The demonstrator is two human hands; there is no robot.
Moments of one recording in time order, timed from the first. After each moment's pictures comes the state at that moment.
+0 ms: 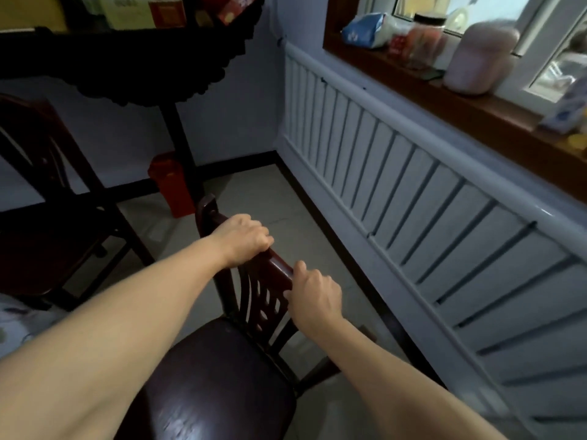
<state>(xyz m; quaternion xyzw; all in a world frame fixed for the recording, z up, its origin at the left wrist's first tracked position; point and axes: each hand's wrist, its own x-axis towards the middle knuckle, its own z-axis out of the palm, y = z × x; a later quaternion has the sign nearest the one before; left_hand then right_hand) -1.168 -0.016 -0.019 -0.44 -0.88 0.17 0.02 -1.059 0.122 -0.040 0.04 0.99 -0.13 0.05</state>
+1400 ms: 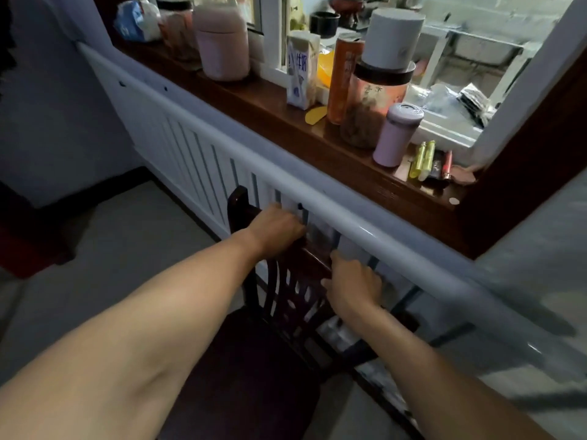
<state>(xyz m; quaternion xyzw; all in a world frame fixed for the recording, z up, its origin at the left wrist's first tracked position) -1.132 0.468 -0.006 -0.60 -0.79 0.13 0.07 -0.979 0.552 -0.020 0.29 0.94 -0.13 0.07</state>
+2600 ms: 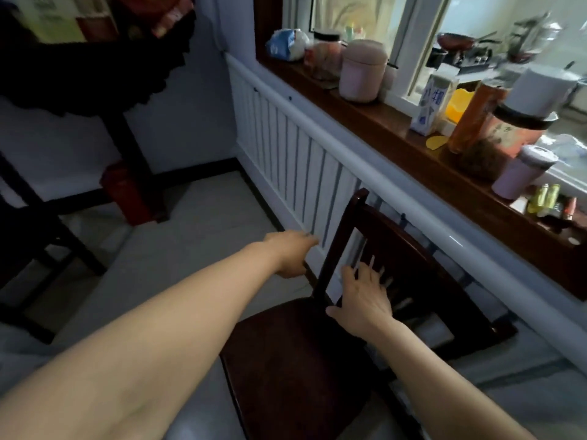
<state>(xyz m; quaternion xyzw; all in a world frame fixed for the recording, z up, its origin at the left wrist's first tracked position) -1.080 0.274 0.029 -0.35 -0.92 -0.01 -0.19 -0.972 0.409 -0.010 0.11 0.98 -0.09 0.11</state>
